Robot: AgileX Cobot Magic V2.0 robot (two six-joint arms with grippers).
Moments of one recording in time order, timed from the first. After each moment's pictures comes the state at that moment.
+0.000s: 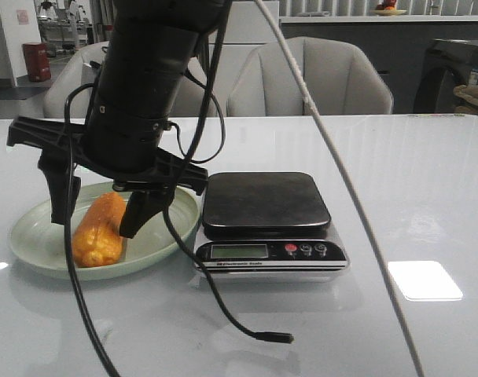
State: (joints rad) left arm -0.68 0.01 -0.33 -0.17 0.51 0.15; right arm 0.79 2.19 -1.79 0.21 0.72 0.61
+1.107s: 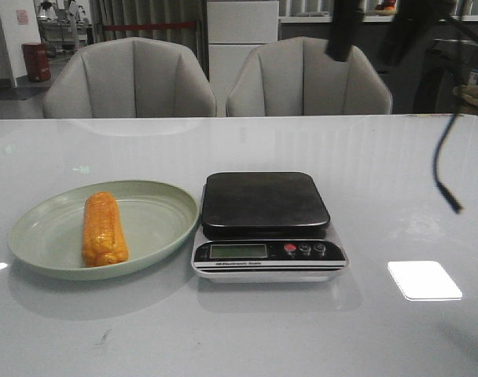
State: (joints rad) left arm -0.68 0.01 -0.33 -0.17 0.51 0.15; right arm 0.22 1.75 -1.70 0.20 1.23 -0.12
